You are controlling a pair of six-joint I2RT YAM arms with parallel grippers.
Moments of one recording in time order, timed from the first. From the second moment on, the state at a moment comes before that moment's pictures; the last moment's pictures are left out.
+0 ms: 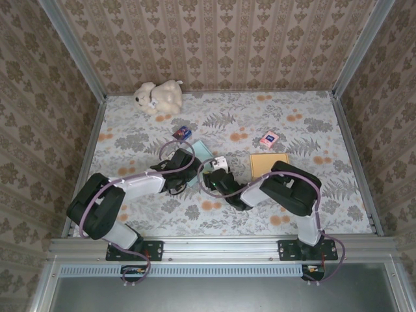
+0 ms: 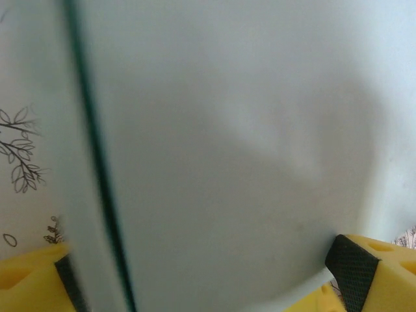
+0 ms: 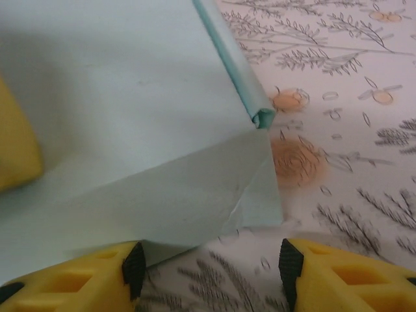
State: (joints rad) left arm -0.71 1.51 0.68 -0.15 -0.10 -1.24; right arm 0.91 1.98 0.76 0.63 0.49 0.42
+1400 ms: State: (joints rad) left arm -0.33 1.43 0.72 -0.03 0.13 -0.49; right arm 0.62 1.92 0.94 0.19 -0.17 0.77
